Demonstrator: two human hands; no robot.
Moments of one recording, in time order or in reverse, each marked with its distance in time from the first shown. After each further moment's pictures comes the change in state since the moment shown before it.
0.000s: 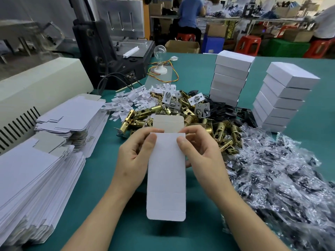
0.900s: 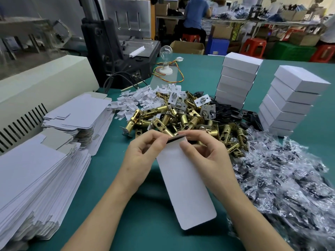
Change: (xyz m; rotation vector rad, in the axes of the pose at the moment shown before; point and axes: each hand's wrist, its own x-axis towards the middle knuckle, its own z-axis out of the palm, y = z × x) left_hand 0.004 -0.001 -0.003 -0.160 -0.117 -0.153; right_hand 0.000 0.001 -0.004 -0.077 -0.031 0.008
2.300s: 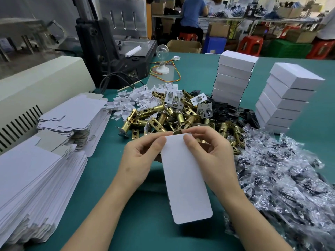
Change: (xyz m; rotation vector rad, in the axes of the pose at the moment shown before) left_hand -0.004 0.005 0.006 -0.004 0.031 -0.027; right_hand 0.002 -0.001 -0.005 -0.021 0.160 -0.044
